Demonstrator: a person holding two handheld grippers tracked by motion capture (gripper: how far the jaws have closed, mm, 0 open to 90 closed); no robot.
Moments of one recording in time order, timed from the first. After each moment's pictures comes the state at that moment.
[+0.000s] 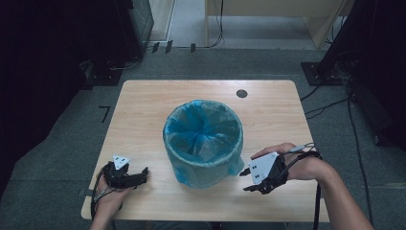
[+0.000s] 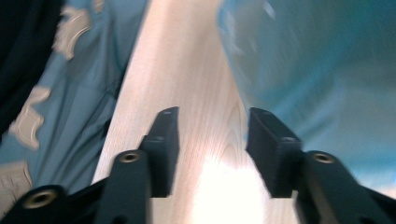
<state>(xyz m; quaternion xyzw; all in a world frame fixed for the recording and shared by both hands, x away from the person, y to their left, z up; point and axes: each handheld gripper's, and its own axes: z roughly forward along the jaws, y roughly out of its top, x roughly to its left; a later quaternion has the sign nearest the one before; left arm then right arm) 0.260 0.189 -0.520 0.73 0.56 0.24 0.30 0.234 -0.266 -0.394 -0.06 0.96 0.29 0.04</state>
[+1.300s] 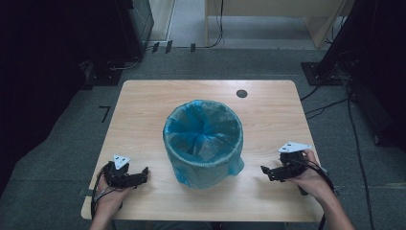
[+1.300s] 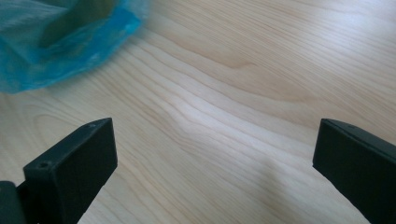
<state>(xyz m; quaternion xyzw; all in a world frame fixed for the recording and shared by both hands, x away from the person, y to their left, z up) 0.261 0.189 -0.519 0.73 0.56 0.23 0.30 0.257 -0.355 -0.485 0.48 0.80 0.32 0.15</state>
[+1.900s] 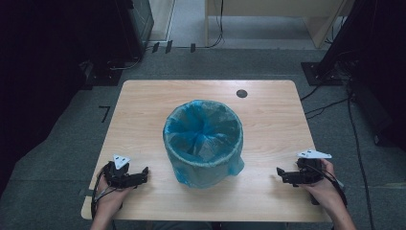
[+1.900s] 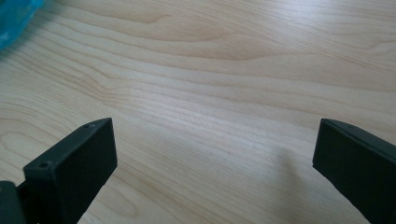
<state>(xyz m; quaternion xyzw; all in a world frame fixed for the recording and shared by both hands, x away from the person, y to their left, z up) 0.261 0.188 -0.520 0.73 0.56 0.24 0.30 0.234 -0.399 -0.503 0.57 0.74 0.31 0.17</state>
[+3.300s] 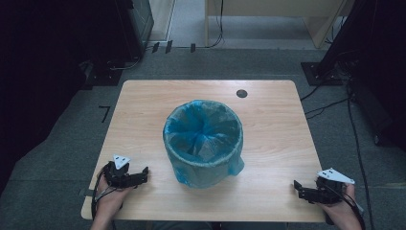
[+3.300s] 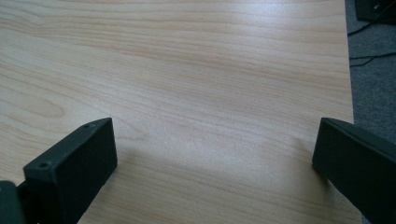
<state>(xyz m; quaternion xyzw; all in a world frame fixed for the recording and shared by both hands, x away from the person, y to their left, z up) 0.261 0.188 -0.520 0.73 0.57 0.24 0.30 0.178 -0.437 -0.525 0.60 0.70 0.31 0.23</state>
